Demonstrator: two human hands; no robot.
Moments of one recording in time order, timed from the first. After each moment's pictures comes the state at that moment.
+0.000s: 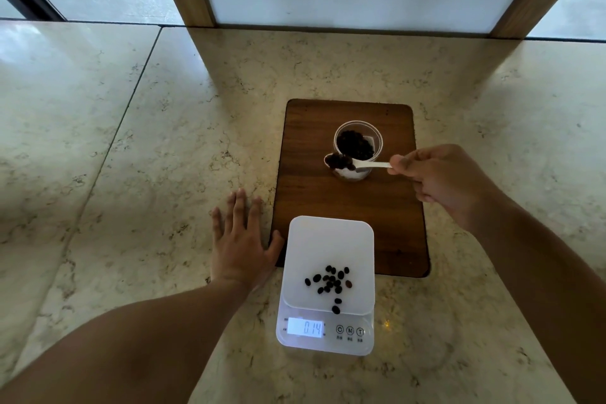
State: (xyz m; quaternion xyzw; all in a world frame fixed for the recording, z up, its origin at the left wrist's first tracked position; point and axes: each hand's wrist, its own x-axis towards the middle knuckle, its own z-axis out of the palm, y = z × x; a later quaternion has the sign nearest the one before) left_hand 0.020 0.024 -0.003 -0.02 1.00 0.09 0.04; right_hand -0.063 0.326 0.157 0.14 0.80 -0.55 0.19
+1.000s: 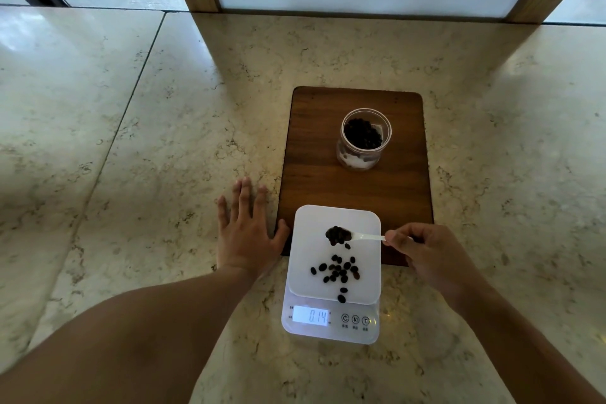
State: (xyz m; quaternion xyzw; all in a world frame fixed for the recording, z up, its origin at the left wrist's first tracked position) left_hand 0.020 0.022 -0.007 -0.02 1.00 0.09 0.03; right_hand 0.034 0.321 0.082 0.17 0.81 -0.52 0.20
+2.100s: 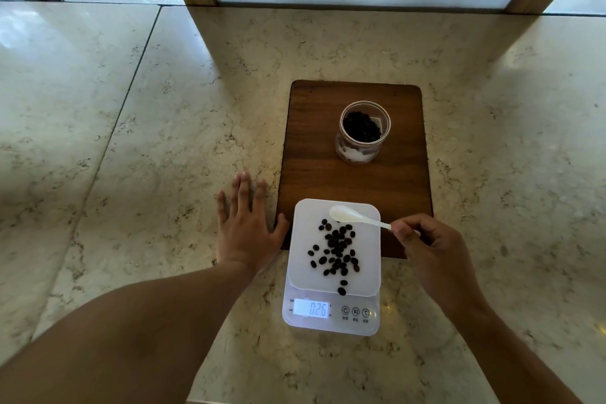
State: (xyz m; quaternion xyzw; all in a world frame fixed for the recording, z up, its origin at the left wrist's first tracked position) left_hand 0.020 0.023 -0.003 -0.02 0.99 0.10 0.04; right_hand 0.055 0.312 0.082 0.13 0.84 -0.53 0.06
